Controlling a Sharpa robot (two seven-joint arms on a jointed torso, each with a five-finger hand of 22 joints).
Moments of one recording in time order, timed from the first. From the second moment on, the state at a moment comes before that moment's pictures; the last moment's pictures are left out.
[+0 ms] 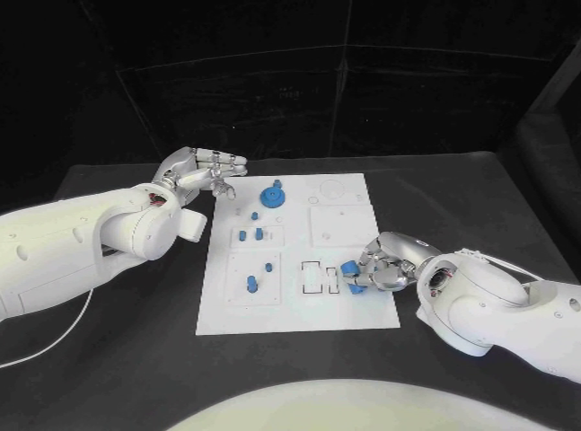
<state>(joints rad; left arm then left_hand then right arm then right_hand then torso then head) 1.22 -0.85 -0.11 1.44 -0.11 -0.33 0.30 1.32 -0.07 0.44 -0.08 0.05 1.03 0.17 0.10 0.07 1.12 0.10 0.20 0.09 1.25 0.02 1.12 0.71 0.17 1.23 0.11 0.57 0.78 0.96 -1.02 -0.04 1.92 -1.45 -0.41 -0.59 1.23 -0.03 -0.16 0.29 0.44 0.97 0.07 0.43 0.30 1.37 0.00 1.26 1.23 1.46 -0.07 1.46 1.31 0.09 1.43 0.04 1.40 1.21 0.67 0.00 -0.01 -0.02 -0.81</state>
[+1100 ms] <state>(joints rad) 1.22 -0.84 -0.11 1.44 -0.11 -0.32 0.29 1.31 -0.07 0.44 -0.08 0.05 1.03 0.17 0.10 0.07 1.12 0.10 0.20 0.09 1.25 0.02 1.12 0.71 0.17 1.23 0.11 0.57 0.78 0.97 -0.87 -0.04 1.87 -1.37 -0.42 -0.60 1.19 0.00 -0.20 0.29 0.40 0.98 0.07 0.44 0.34 1.37 0.00 1.25 1.22 1.46 -0.07 1.46 1.31 0.09 1.44 0.04 1.40 1.22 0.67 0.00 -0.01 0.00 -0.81</state>
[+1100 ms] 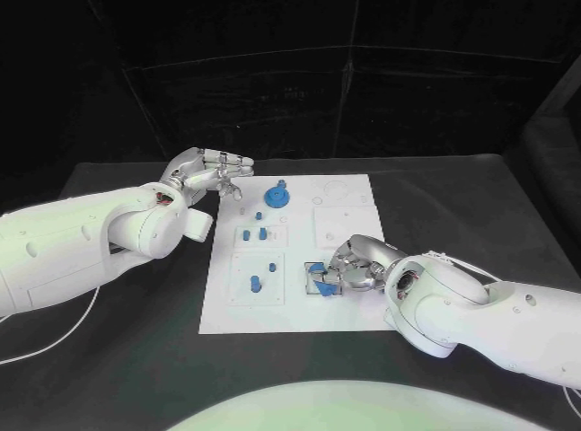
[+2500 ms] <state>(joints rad) 1.22 -0.84 -0.11 1.44 -0.11 -0.31 0.28 1.31 -0.07 0.44 -0.08 0.05 1.03 0.17 0.10 0.07 1.12 0.10 0.20 0.09 1.25 0.02 1.12 0.71 0.17 1.23 0.11 0.57 0.78 0.96 -0.89 -0.04 1.89 -1.41 -0.44 -0.59 1.30 -0.04 -0.13 0.19 0.18 0.96 0.07 0.44 0.42 1.36 -0.01 1.19 1.20 1.47 -0.07 1.46 1.31 0.09 1.44 0.04 1.40 1.23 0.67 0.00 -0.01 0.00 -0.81</state>
